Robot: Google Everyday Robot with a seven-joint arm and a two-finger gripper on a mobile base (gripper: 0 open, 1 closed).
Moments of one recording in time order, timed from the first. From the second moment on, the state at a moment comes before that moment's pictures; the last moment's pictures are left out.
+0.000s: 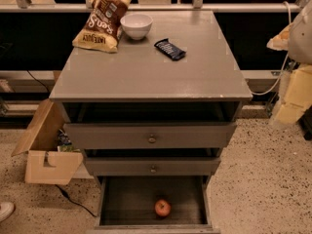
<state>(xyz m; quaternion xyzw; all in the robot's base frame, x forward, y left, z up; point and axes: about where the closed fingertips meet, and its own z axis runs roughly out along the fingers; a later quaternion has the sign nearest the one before) 0.438 -0.217 0.977 -0.60 0.78 -0.04 0.16</state>
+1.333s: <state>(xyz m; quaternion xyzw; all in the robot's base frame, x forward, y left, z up) 0.419 -0.200 0.857 -0.56 0.78 0.11 0.27</state>
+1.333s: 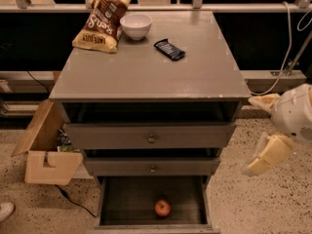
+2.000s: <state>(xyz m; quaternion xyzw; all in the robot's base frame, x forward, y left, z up) 0.420 -0.175 0.831 -0.49 0.78 0.21 0.33</state>
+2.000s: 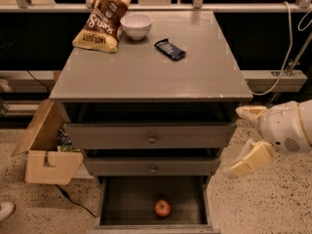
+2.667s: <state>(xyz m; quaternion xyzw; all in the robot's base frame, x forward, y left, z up) 0.423 -0.188 0.782 -0.48 0.80 0.19 0.32</state>
